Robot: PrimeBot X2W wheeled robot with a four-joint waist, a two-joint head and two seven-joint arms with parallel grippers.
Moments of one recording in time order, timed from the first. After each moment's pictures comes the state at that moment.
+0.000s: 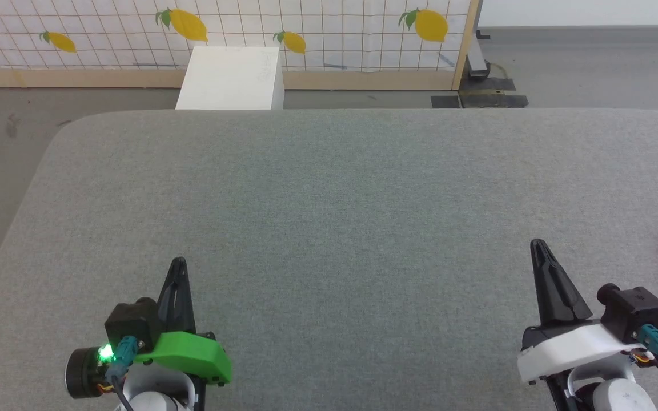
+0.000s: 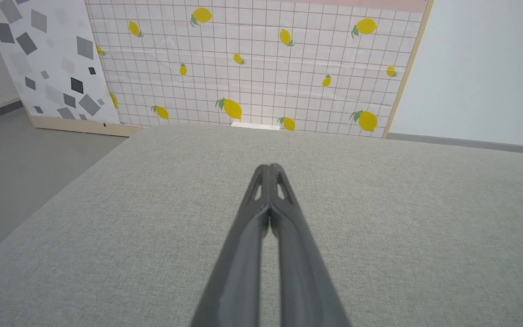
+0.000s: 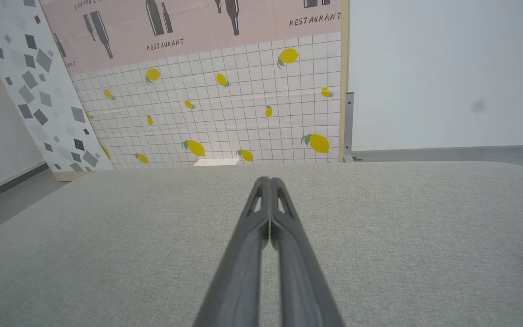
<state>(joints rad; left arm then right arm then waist) -0.04 0.06 -0.06 0.12 -0.15 0.07 -0.19 -0.03 -0.05 0.00 0.11 0.17 0.13 -0.18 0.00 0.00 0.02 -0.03</state>
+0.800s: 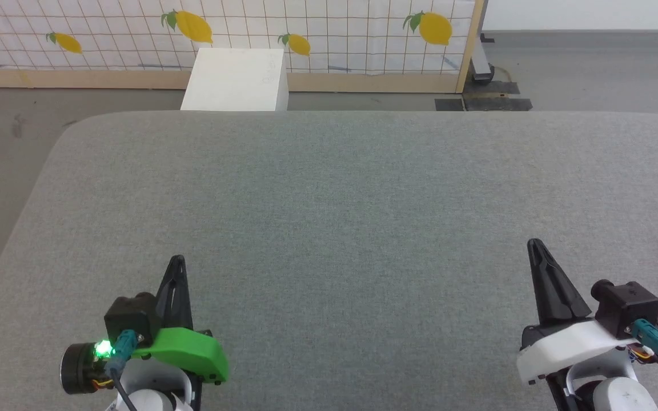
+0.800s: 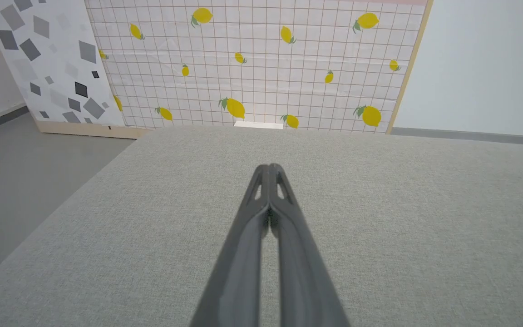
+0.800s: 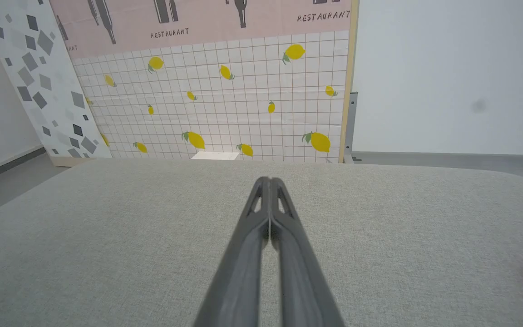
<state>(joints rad) -0.04 0.06 -0.05 0.09 -0.11 0.05 -0.13 -0.03 -0.05 0.00 0.08 0.13 0.13 -0.14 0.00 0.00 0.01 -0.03</state>
